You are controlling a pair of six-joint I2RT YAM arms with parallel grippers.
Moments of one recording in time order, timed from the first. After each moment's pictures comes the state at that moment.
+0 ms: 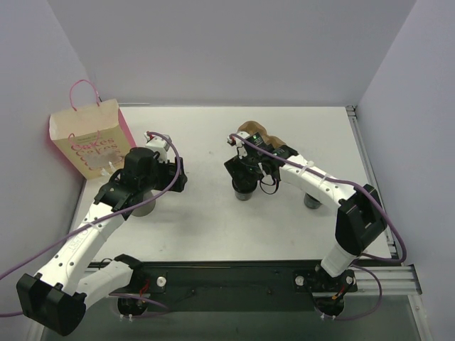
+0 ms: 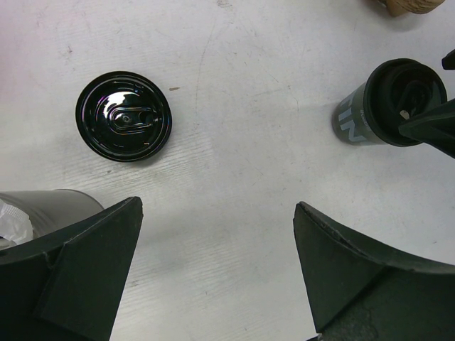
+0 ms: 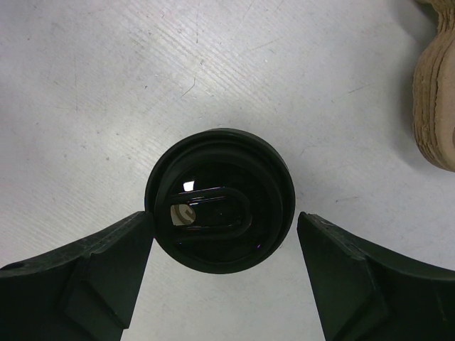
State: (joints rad) left arm -0.42 1.00 0.93 -0.53 -0.01 -0.24; right arm 0.67 1.64 1.28 -0.59 0.03 0.00
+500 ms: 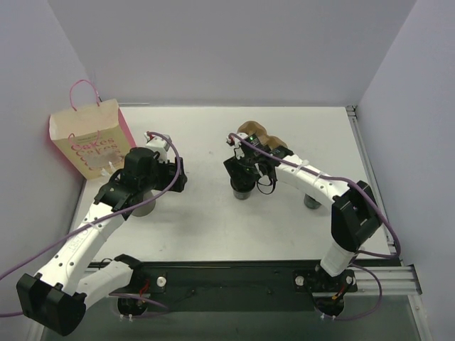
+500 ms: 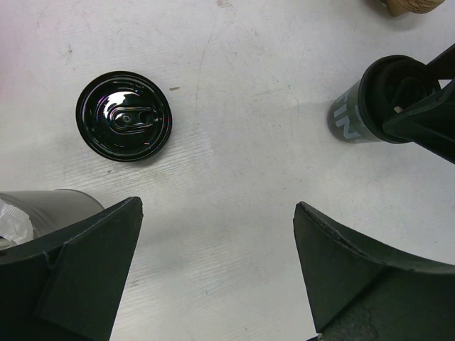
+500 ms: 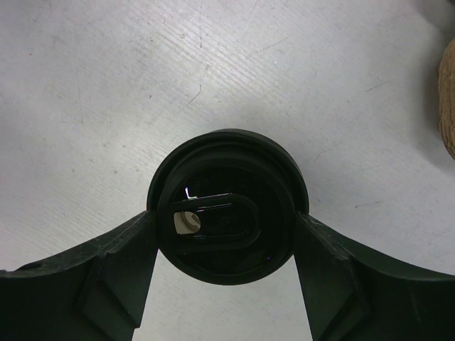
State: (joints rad) left arm -0.42 1.00 0.93 -0.53 -0.01 -0.24; right arm 0.67 1.68 1.28 -0.57 0.02 0.06
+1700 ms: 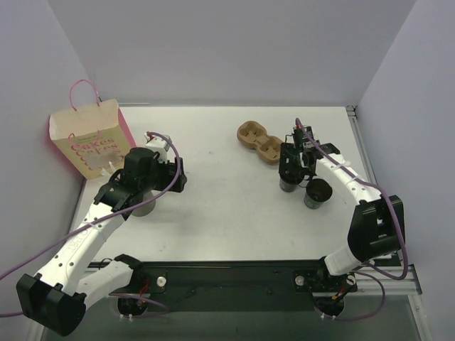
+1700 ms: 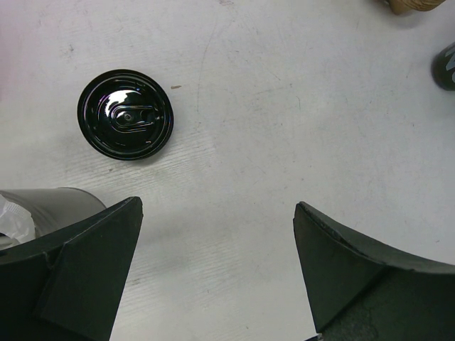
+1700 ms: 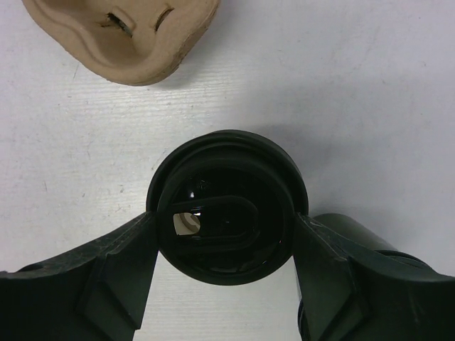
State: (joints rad) left arm -0.42 1.00 0.93 -0.53 -0.01 -0.24; right arm 0.28 1.52 1.12 -0.61 0.19 0.27
